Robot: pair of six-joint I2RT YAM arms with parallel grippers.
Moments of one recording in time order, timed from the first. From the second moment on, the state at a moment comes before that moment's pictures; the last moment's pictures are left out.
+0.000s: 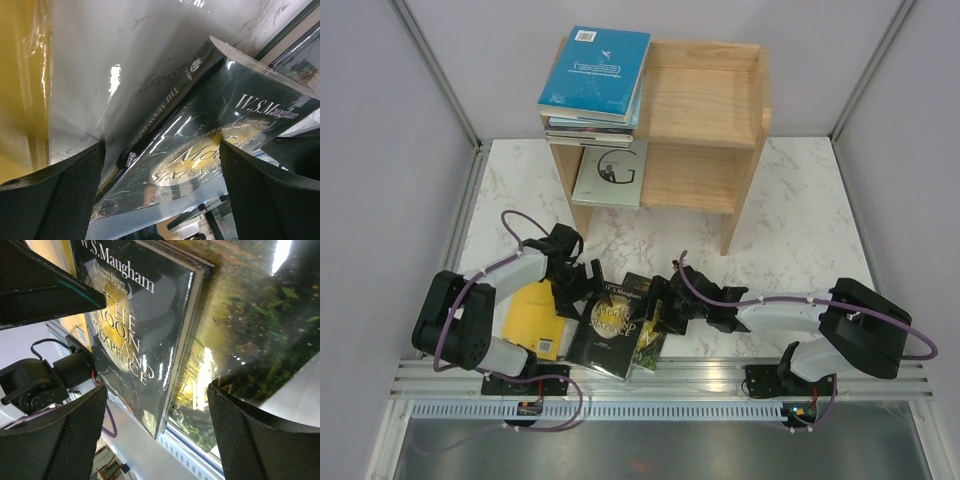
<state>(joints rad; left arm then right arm) -0.35 1.45 0.71 -0.68 0.37 -0.64 1.02 1.41 0.55 0.12 -0.14 1.30</state>
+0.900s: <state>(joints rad) -0.32 1.08 0.48 -0.41 0.54 -0.65 0.97 1.53 0.54 0.22 -0.27 1.33</state>
